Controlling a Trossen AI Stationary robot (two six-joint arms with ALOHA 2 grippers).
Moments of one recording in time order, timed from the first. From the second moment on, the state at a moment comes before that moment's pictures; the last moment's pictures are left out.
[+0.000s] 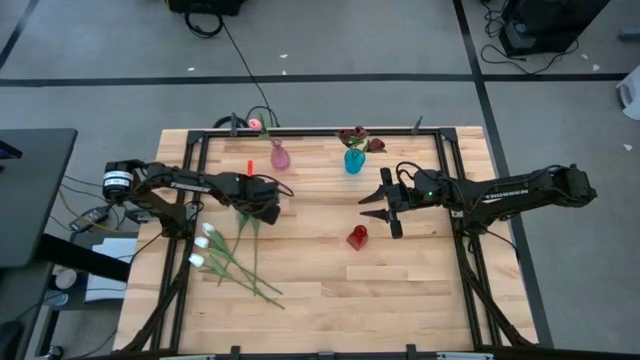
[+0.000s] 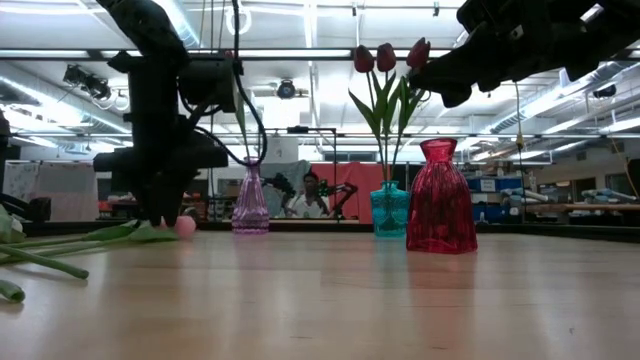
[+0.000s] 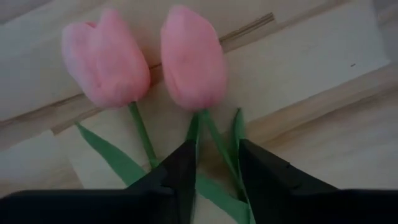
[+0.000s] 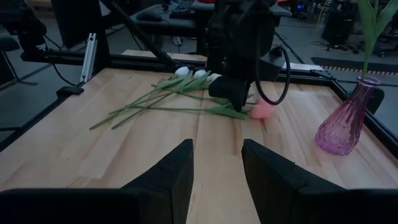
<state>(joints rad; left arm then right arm) 0.17 1.47 0.78 -0.74 -0.18 -1.00 -0.09 1.03 0.44 0.35 -0.18 -0.08</state>
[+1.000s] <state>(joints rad) 0.08 1.43 1.12 -0.54 -0.37 -0.50 -0.09 1.03 0.44 0.34 -0.18 -0.08</state>
